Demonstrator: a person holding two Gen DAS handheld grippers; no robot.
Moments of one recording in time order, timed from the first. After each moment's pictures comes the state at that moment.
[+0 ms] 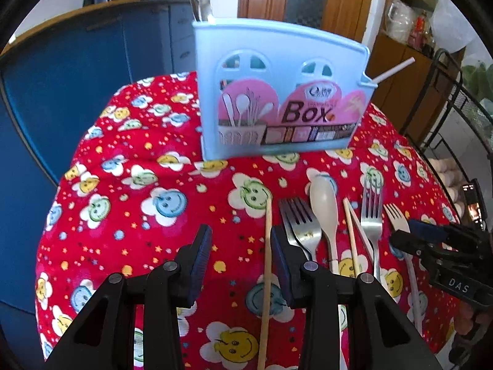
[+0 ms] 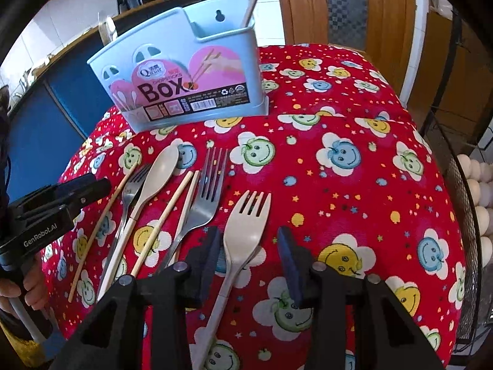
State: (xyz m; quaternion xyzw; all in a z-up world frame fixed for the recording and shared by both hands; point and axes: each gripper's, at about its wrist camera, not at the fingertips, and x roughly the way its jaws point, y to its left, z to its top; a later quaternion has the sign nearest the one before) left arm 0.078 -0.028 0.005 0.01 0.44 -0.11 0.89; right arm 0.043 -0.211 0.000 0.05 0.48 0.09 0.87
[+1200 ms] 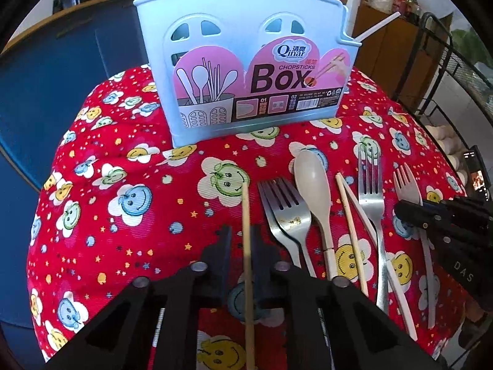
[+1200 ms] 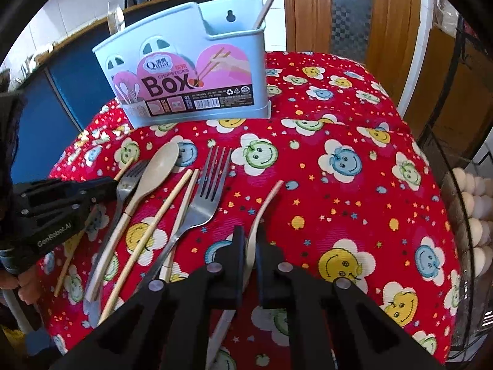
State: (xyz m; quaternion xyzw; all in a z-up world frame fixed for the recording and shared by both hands) left arm 0.085 -0.049 -0.011 0.06 0.46 -0.13 0.88; right arm 0.040 -0.205 -0.002 0.03 0.47 0.09 0.88
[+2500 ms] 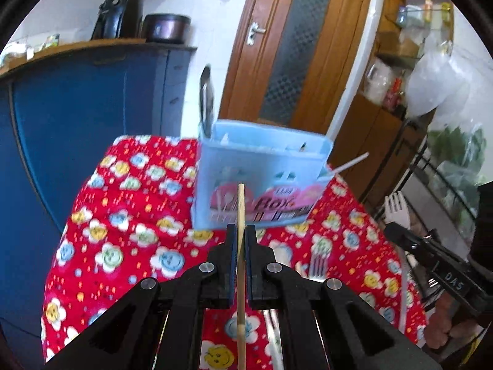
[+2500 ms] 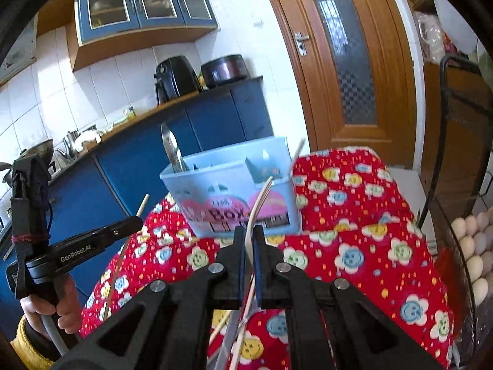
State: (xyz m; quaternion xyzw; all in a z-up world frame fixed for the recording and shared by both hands) left arm 0.057 0.005 0.084 -0.07 0.31 -0.16 0.93; right arm 0.016 -0.211 0.097 0.11 0.27 0.14 0.95
